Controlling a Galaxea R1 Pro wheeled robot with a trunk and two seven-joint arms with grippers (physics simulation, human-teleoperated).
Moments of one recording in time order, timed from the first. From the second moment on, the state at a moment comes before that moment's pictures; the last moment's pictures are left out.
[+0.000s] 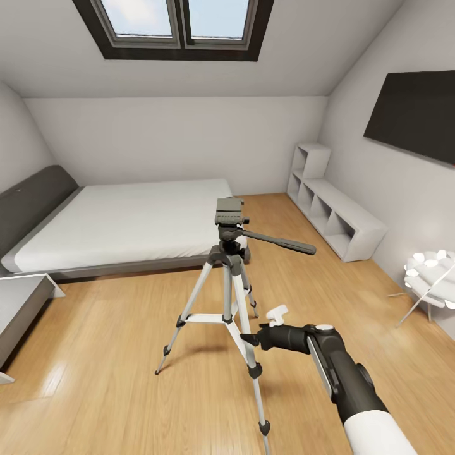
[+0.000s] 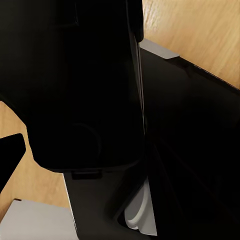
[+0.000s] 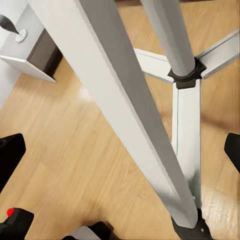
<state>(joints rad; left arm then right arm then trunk) -0.24 0.02 -0.36 0.00 0.82 -0.01 -0.06 -0.54 0.03 -0.01 -1.08 0.16 0.59 0.85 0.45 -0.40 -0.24</state>
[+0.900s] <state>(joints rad) -0.24 0.02 -0.36 0.00 0.82 -0.01 -0.06 -0.69 0.15 -0.03 -0.89 0.16 0.45 0.60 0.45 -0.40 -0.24</state>
